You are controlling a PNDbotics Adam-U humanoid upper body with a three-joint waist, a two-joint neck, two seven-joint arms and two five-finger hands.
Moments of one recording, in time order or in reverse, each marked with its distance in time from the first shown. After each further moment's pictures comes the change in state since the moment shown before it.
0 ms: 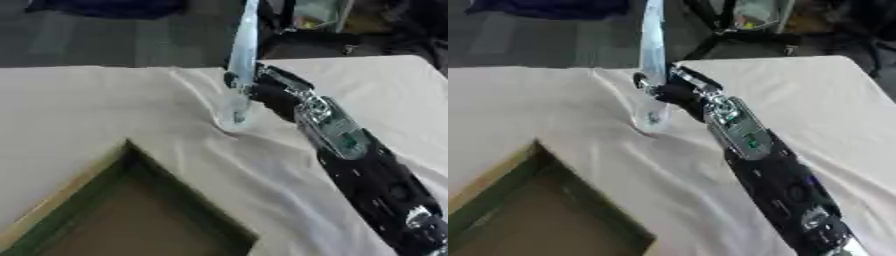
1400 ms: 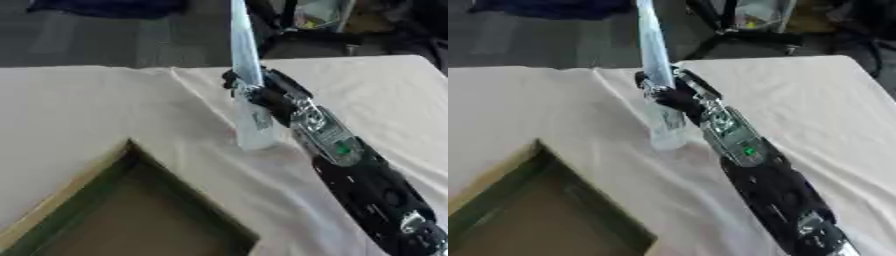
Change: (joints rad) left arm 0.001 0.000 0.001 0.000 0.000 0.002 -0.002; right arm 0.003 0.011 0.013 0.026 -0.092 -0.141 -0.145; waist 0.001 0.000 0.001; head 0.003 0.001
